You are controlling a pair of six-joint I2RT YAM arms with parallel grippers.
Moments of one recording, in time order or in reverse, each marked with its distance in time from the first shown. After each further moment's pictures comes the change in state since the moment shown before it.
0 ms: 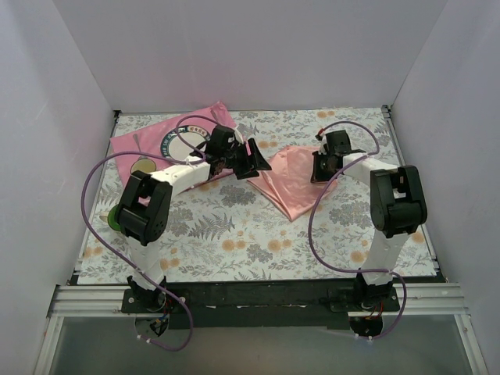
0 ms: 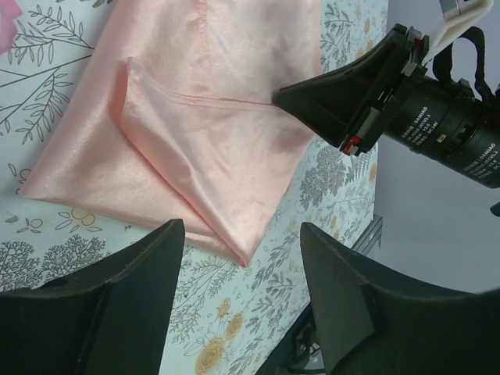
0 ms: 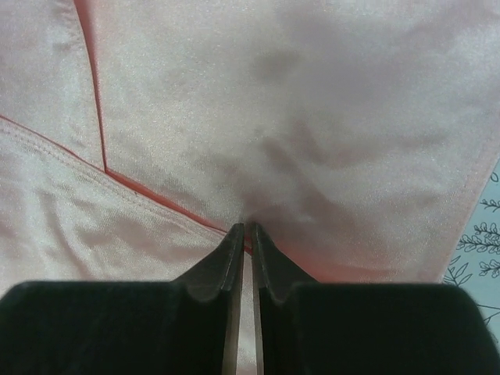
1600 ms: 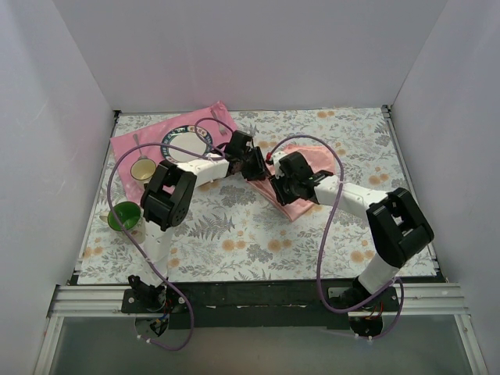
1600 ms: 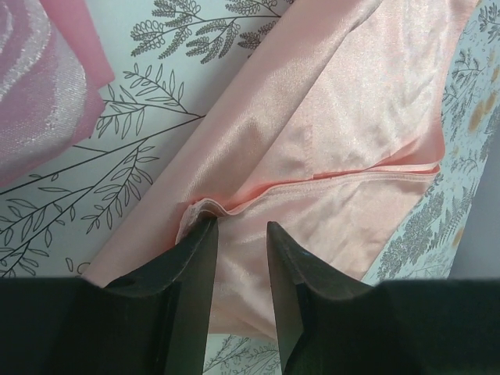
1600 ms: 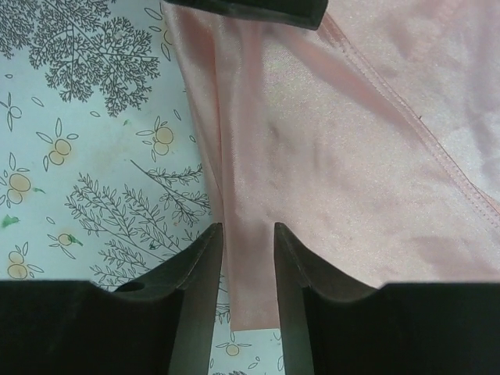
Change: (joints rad) left arm -0.059 0.259 0.201 -0.087 -0.206 0.012; right arm 0.433 -0.233 -0.156 0.006 0.165 -0.132
